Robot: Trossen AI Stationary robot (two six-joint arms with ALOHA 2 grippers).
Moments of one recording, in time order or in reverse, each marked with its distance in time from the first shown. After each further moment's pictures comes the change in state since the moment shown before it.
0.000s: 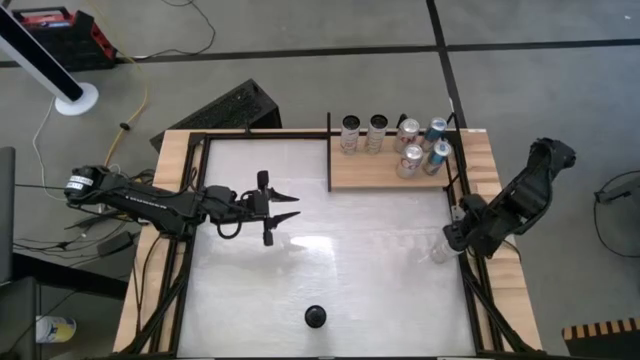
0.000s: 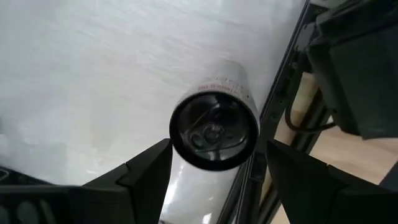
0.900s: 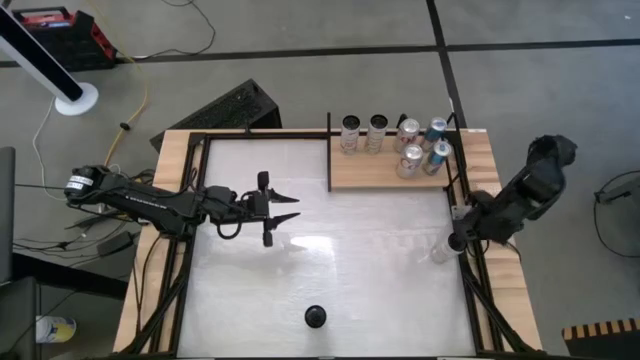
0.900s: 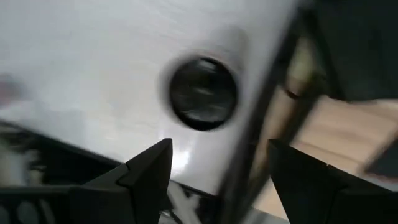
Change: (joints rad) left arm -0.003 0.000 0.000 -0.006 0.009 -0.005; right arm 0.005 -0.097 0.081 -0.001 -0.043 0.007
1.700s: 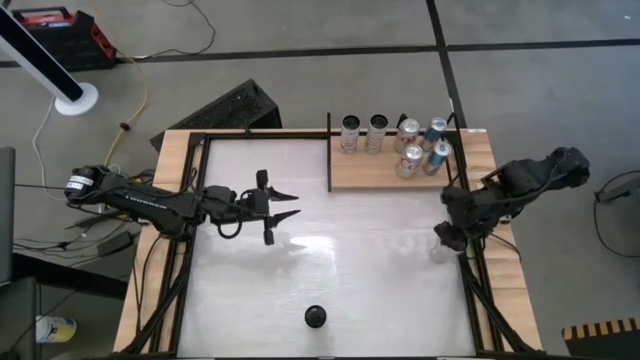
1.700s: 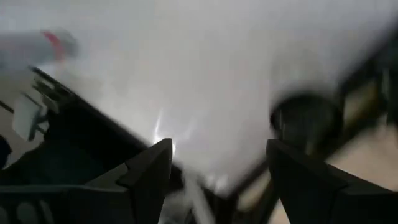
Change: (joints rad) left arm 0.000 0.000 0.000 0.014 -0.041 -0.012; right arm -0.364 0.224 0.161 0.082 -0.098 -0.647
